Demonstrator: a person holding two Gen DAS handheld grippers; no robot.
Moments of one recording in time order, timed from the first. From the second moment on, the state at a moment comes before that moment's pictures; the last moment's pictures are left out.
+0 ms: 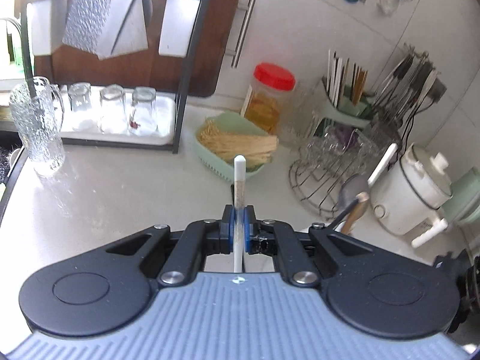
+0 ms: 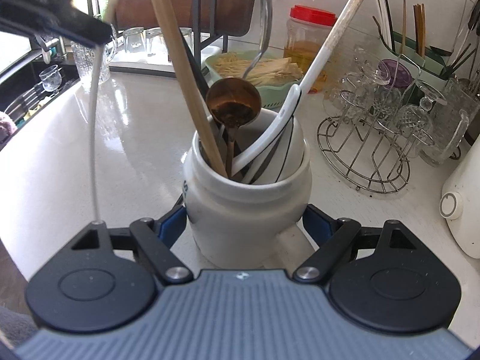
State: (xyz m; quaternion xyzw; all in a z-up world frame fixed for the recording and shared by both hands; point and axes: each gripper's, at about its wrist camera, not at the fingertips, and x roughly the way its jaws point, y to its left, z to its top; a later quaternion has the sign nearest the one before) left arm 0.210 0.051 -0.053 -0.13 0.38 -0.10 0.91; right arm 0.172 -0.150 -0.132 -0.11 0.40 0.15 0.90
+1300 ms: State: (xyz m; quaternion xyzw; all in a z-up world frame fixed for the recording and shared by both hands) left arm 0.187 -0.021 0.154 -0.05 0.20 -0.20 0.96; right arm 0.171 -0.158 -0.133 -0.09 0.39 0.17 0.90
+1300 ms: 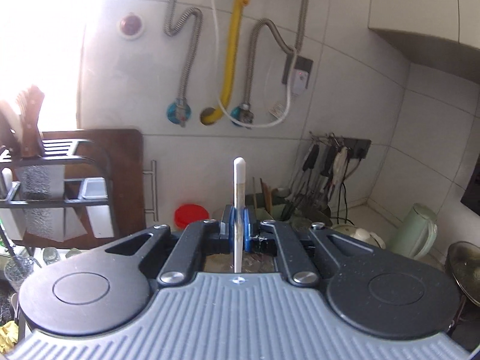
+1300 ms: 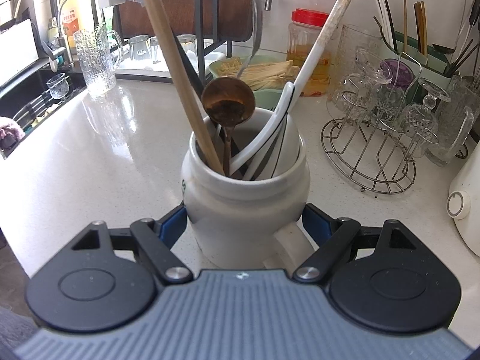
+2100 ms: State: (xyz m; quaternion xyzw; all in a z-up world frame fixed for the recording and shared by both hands) left arm 0.242 -0.077 0.041 0.01 0.38 -0.22 0.90; right arm 0.172 -0.161 -0.135 -0.08 0.38 0.18 0.90
